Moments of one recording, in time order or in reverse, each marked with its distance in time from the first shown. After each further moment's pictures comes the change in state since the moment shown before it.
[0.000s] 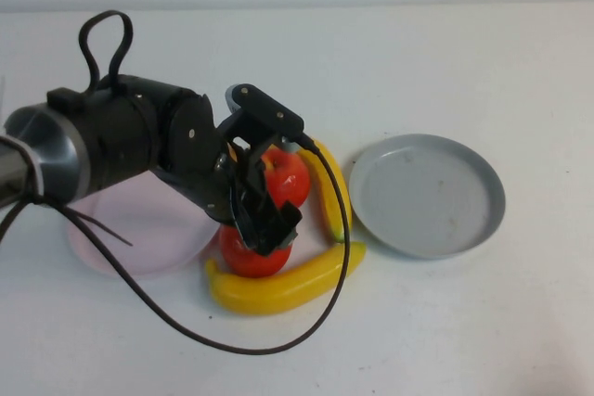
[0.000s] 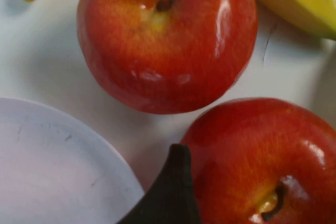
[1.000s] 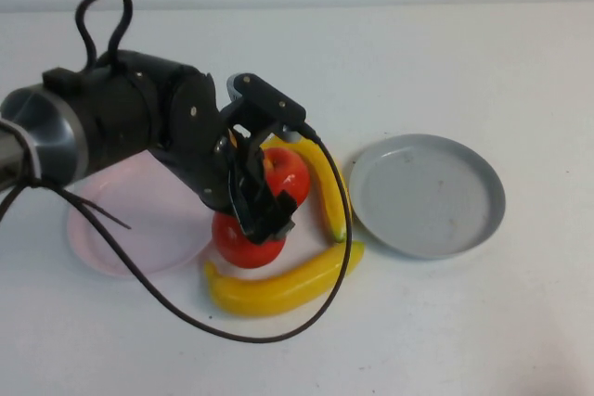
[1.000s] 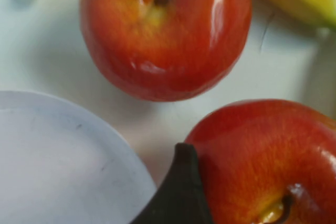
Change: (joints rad) right arm 0.000 0.000 0.000 0.000 0.000 0.000; left arm -0.002 0.005 -0.062 0.033 0.103 -0.008
